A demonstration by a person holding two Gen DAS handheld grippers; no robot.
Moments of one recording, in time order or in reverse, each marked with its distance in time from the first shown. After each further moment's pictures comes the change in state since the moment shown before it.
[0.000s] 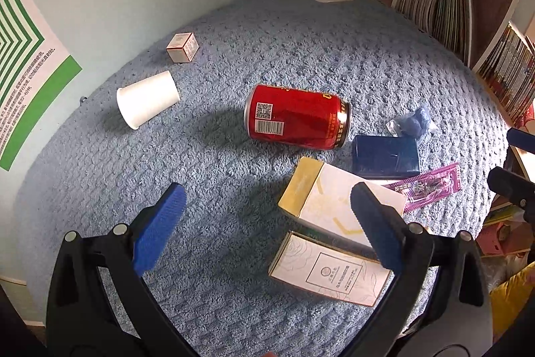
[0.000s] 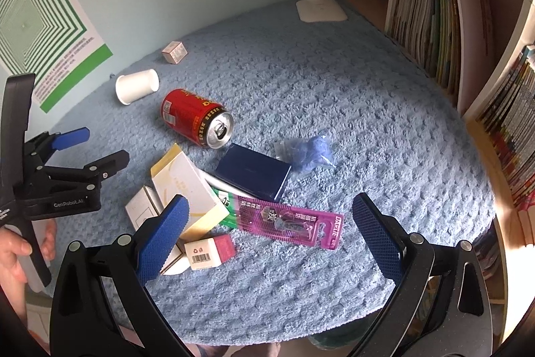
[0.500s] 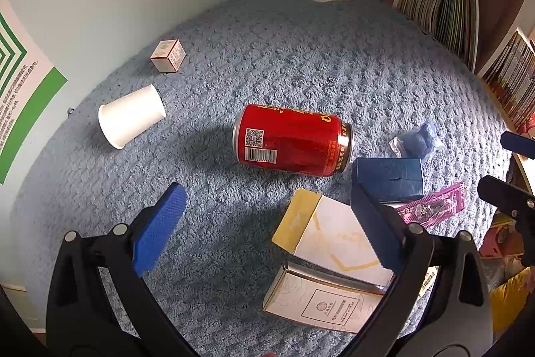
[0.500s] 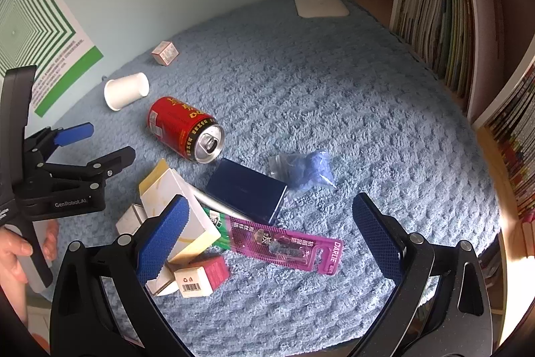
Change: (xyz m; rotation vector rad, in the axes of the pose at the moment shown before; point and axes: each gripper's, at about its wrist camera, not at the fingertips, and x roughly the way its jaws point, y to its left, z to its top) left arm 0.022 -0.003 0.029 0.014 0.030 -0.026; right arm 0.025 -0.003 0.021 -0.001 0.020 0.004
